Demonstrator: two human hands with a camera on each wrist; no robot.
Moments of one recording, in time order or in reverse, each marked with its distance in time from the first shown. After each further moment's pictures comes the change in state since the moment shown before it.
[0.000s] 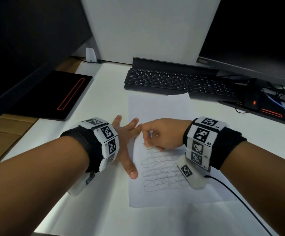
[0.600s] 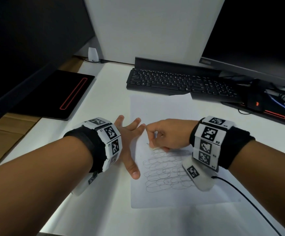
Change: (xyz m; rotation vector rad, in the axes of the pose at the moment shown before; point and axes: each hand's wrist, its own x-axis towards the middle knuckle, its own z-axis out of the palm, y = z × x) left_hand -0.005 0.005 -0.003 0.029 0.009 0.000; right_hand -0.002 0.005 -0.004 0.007 -0.056 0.004
